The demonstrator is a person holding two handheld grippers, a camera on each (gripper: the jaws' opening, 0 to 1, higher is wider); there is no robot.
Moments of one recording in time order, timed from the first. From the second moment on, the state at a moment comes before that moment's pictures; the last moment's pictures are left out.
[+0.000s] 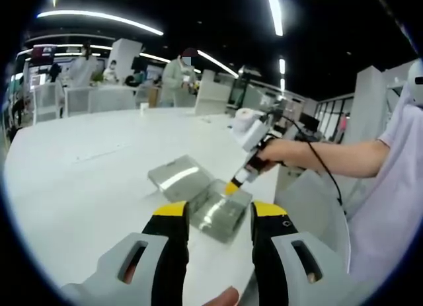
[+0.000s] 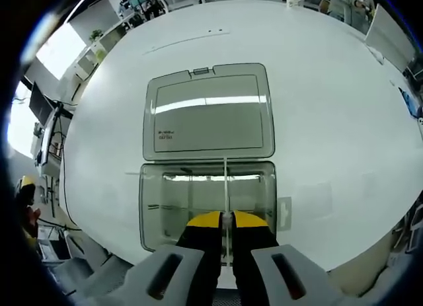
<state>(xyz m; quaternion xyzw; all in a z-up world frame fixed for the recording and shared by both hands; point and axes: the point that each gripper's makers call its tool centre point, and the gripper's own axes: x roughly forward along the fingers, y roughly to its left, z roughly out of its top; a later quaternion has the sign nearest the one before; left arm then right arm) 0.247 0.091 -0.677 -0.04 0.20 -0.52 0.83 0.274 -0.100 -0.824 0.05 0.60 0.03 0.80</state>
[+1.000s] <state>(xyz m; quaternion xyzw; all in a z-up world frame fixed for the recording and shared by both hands) 0.250 0.096 -0.675 -0.04 0.20 -0.52 0.83 0.270 -0.099 -0.846 0.05 0.60 0.04 0.79</state>
